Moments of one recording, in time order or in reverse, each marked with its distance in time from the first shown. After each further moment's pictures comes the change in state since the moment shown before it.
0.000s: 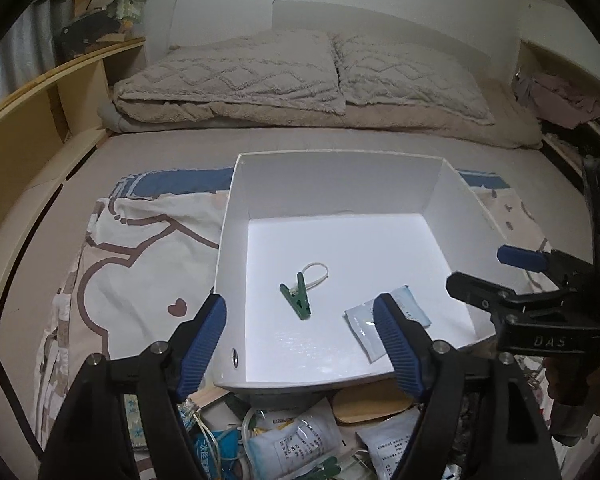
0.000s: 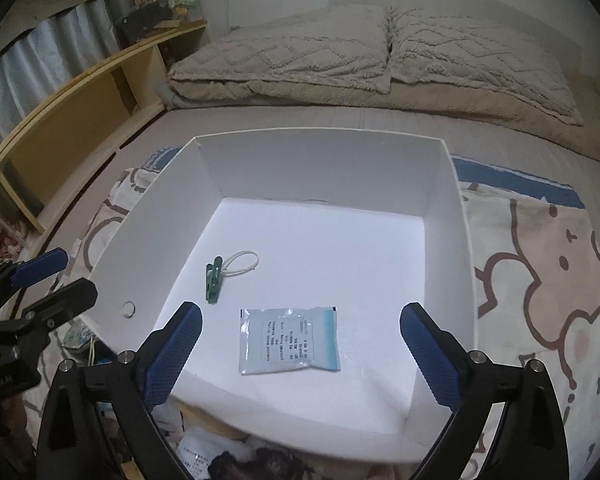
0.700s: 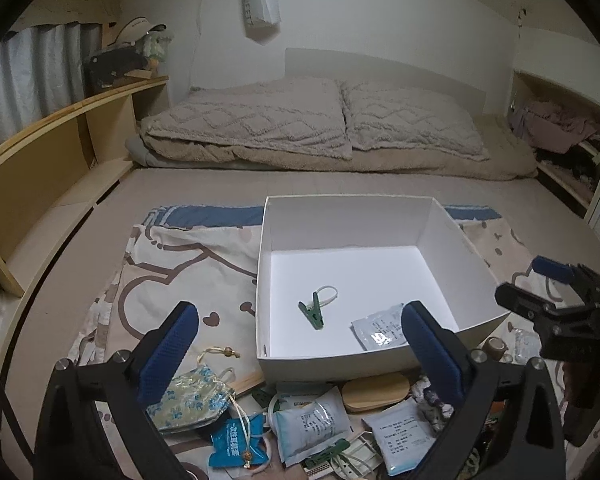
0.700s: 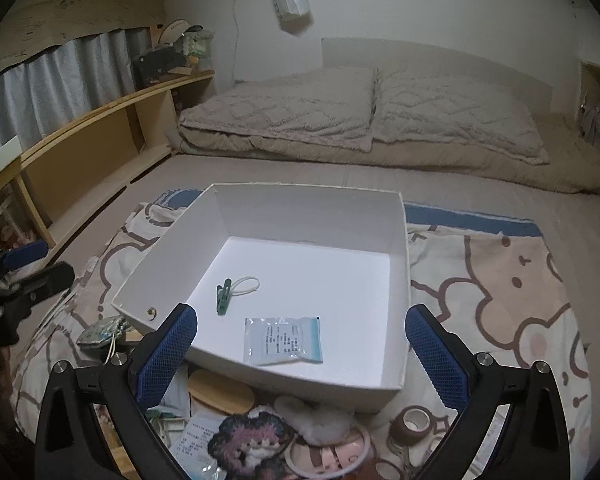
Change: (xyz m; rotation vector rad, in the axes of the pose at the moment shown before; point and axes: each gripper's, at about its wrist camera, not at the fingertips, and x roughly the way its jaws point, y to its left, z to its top) left arm -0.075 0.012 -0.016 -0.011 -0.160 0.025; right arm -0.085 0.010 -0.030 -0.033 -0.214 -0.047
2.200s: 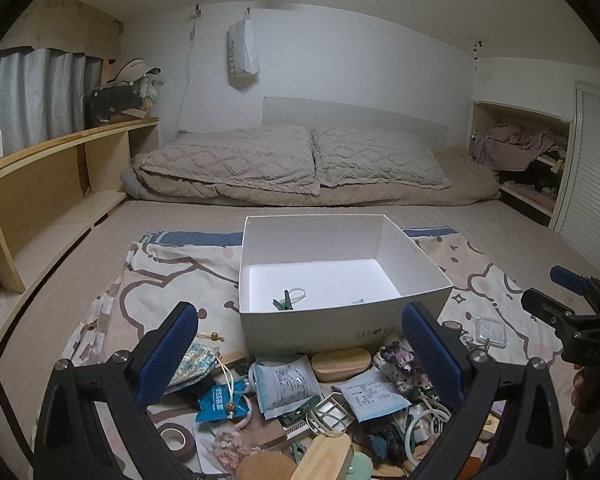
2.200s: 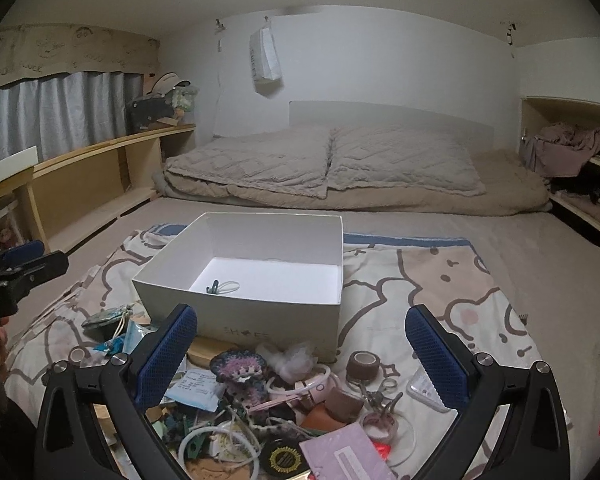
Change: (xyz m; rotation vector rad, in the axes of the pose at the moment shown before) left arm -0.086 -0.006 -0.066 0.022 -0.179 -0.095; right arm -0.110 0.012 -0.081 0.014 -0.219 -0.140
